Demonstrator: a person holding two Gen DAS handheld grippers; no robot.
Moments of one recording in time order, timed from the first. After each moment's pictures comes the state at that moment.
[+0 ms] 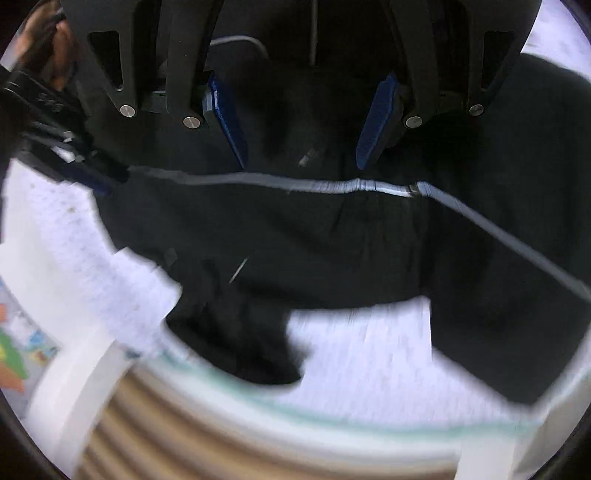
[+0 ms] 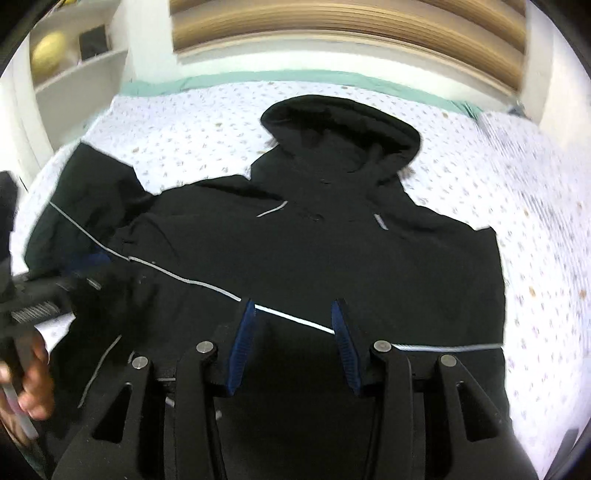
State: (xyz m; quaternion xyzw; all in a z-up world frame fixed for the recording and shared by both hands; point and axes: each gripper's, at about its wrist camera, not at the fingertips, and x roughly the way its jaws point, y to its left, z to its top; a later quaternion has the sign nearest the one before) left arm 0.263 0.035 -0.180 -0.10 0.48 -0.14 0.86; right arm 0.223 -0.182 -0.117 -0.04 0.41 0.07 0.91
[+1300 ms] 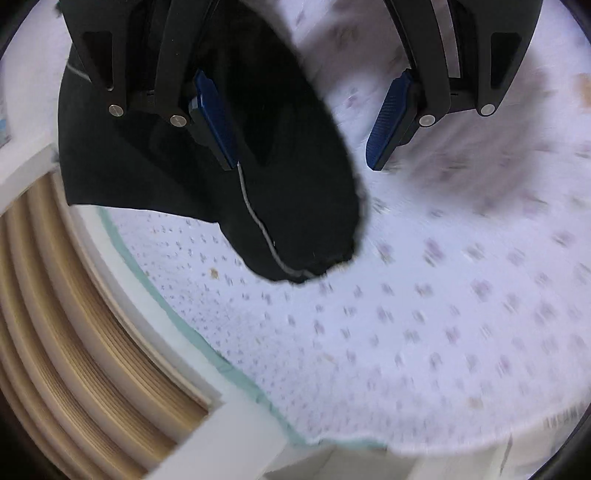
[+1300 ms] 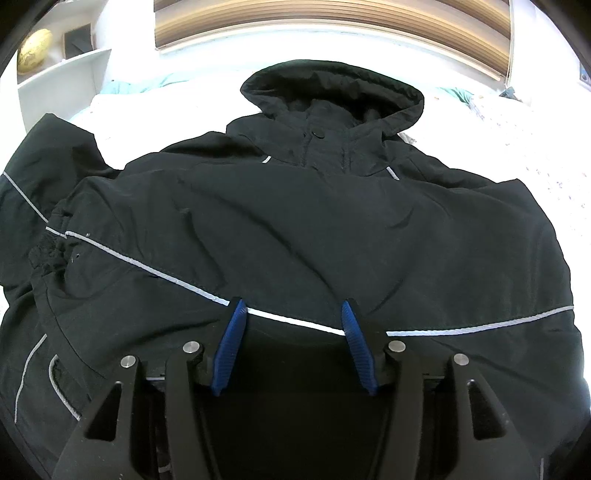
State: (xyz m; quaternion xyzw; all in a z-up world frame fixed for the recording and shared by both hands) left arm 0.303 0.369 -0.195 -0.35 0.35 0.06 0.87; right arm 0.247 -0.181 -0.206 -0.02 0.38 0.04 0.92
